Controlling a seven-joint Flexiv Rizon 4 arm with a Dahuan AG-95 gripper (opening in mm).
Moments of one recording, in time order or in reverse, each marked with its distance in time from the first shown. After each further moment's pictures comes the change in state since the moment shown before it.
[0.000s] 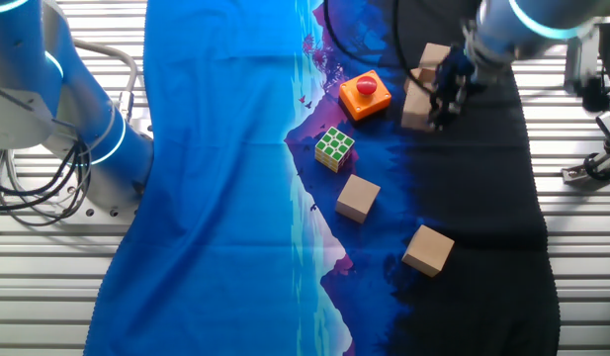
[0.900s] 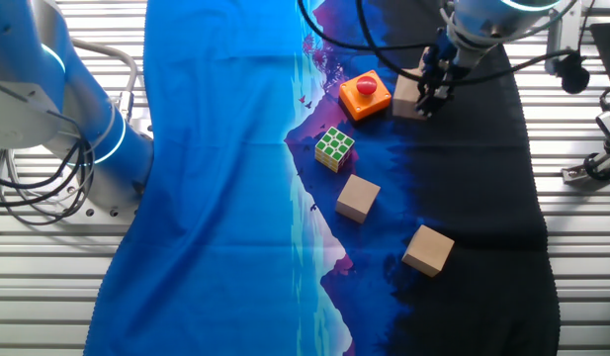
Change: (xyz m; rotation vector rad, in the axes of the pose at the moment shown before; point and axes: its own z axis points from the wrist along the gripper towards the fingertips) arm 0.016 0.002 -0.009 -0.011 -0.025 0.016
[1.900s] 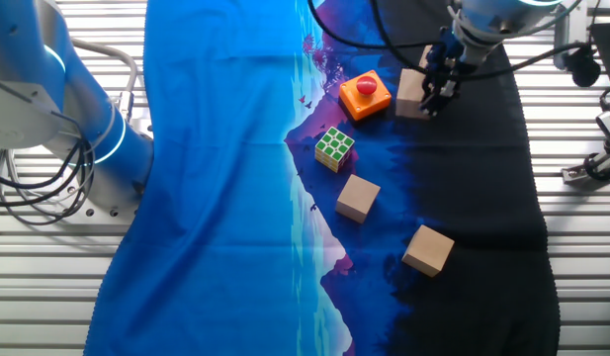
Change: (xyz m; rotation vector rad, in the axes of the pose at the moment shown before) arm 0.003 -0.001 -0.001 0.018 0.017 -0.074
